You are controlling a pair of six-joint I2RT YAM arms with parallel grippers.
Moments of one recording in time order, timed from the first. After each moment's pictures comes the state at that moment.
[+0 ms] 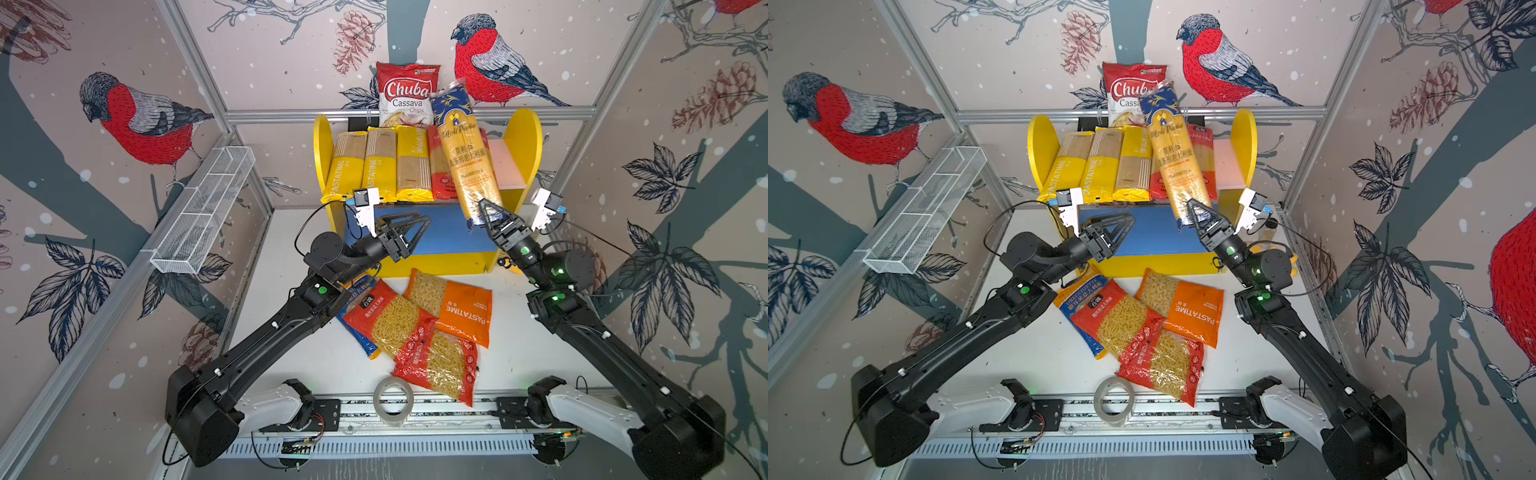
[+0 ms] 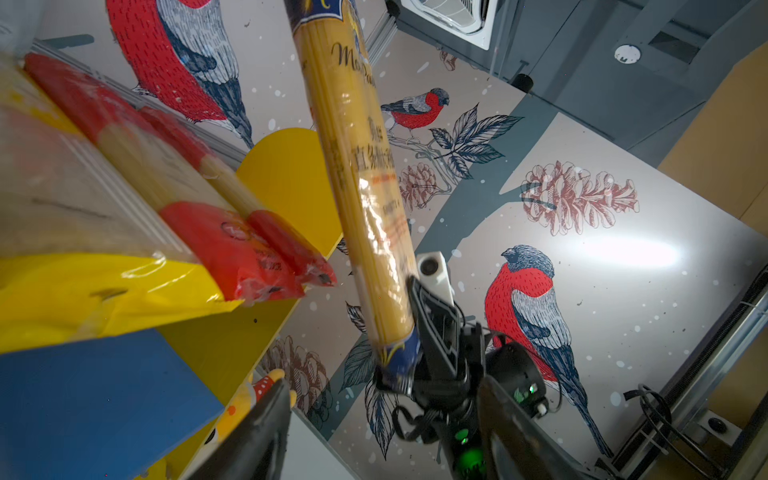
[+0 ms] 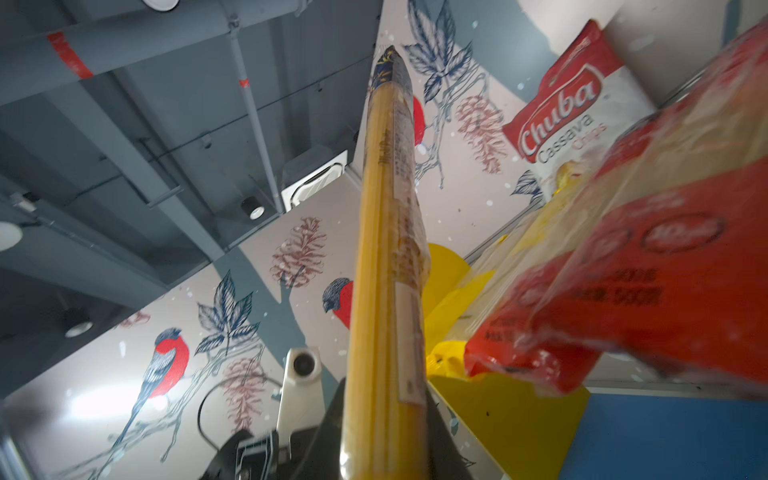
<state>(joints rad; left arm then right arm) -0.69 1.17 1.03 0.48 0.38 -0.78 0.43 1.04 0.89 0.69 -0.35 1.05</state>
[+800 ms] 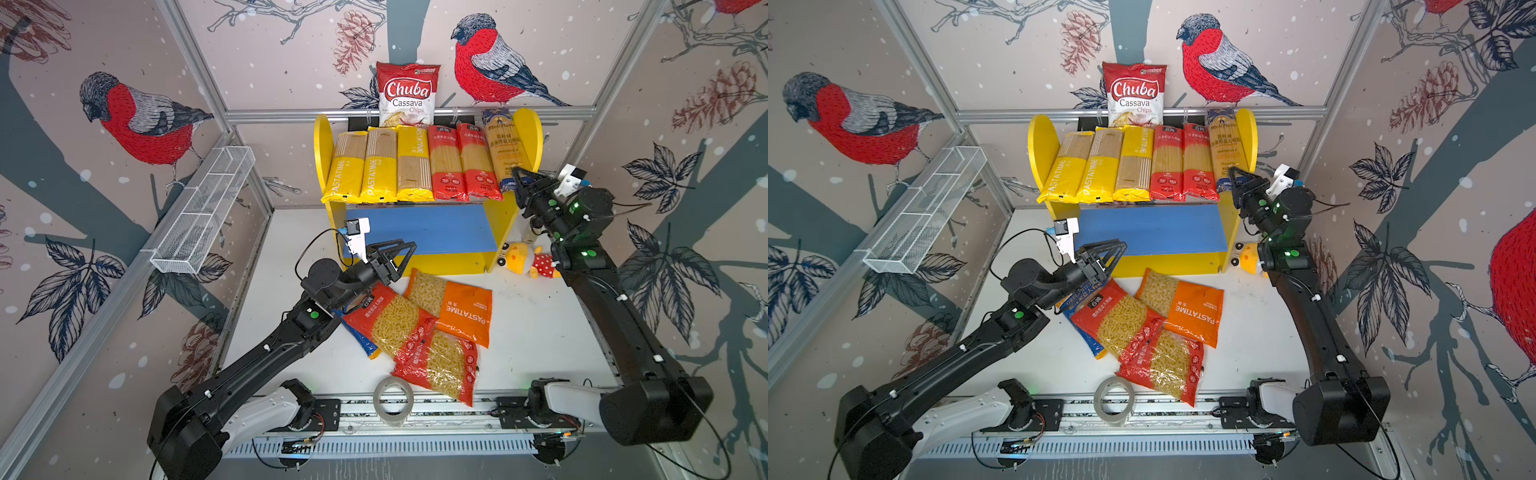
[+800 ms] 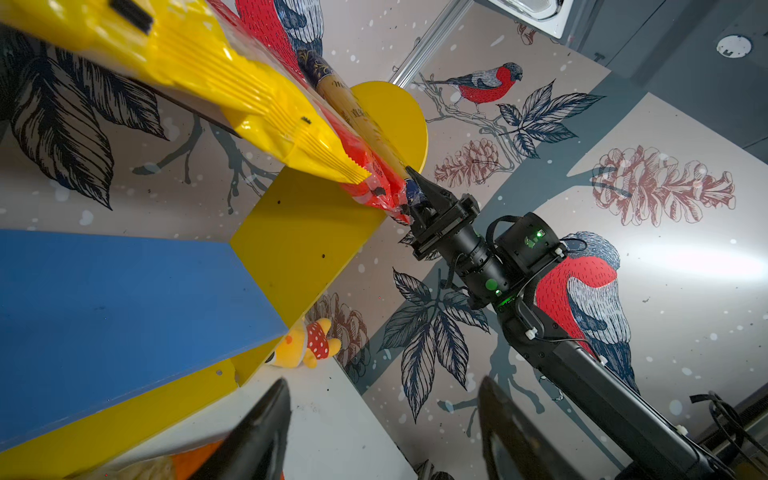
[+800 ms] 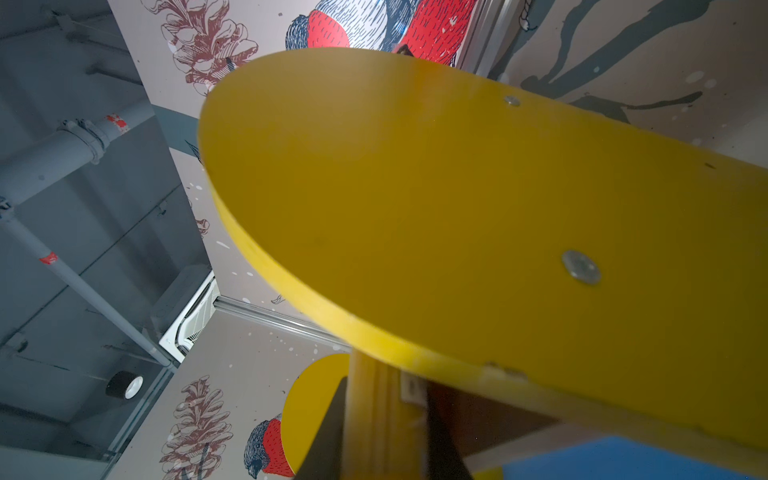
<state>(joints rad) -0.69 1.03 0.79 0.45 0.29 -0.78 0.12 1.25 1.25 0.16 -0.36 1.31</state>
